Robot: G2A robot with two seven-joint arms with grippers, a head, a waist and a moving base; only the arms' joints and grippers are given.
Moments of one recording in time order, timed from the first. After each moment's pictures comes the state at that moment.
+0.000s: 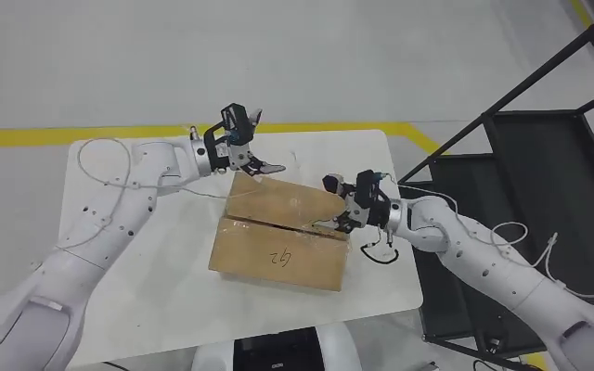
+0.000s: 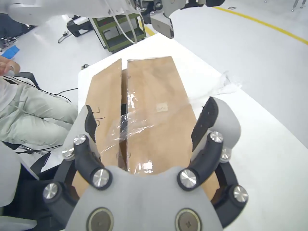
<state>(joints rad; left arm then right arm) 0.57 -1.10 -0.63 -1.14 1.18 -0.77 0.28 -1.00 -0.71 0.72 -1.59 -0.73 -0.65 -0.14</state>
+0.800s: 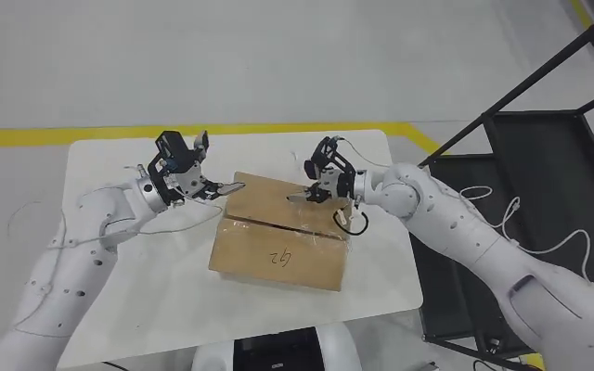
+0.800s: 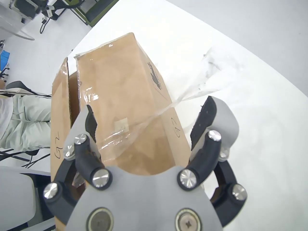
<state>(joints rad) 1.02 -0.94 -1.08 -1.52 1.11 -0.77 0.11 -0.72 -0.92 0.57 -1.31 -0.40 -0.59 0.33</state>
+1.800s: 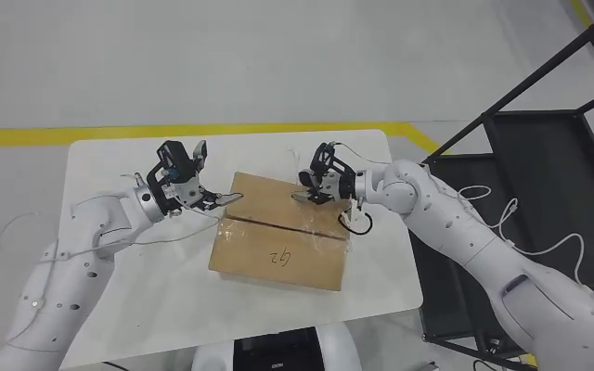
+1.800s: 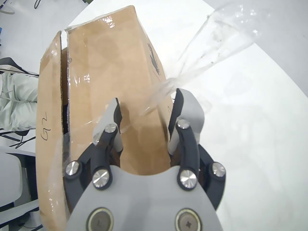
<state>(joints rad) 1.09 -0.94 -1.14 -1.59 1.11 -0.79 0.01 -0.75 -0.95 0.64 -1.26 -0.52 -0.70 0.39</state>
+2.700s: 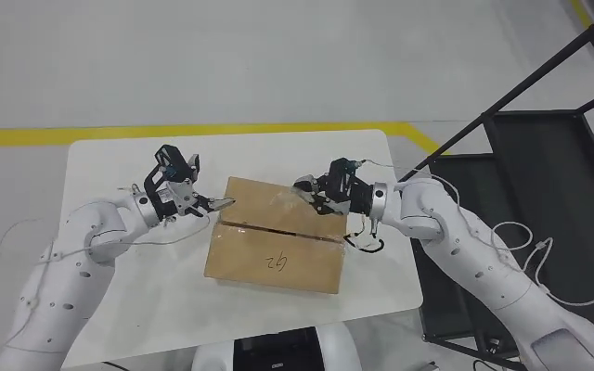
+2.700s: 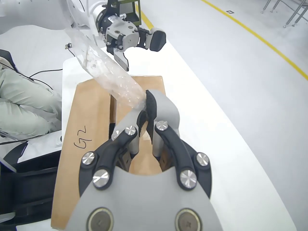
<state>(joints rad) 1.14 -0.94 -1.18 -1.52 0.93 -0.78 -0.20 -1.13 -0.84 1.02 -1.80 -0.88 -0.65 0.15</state>
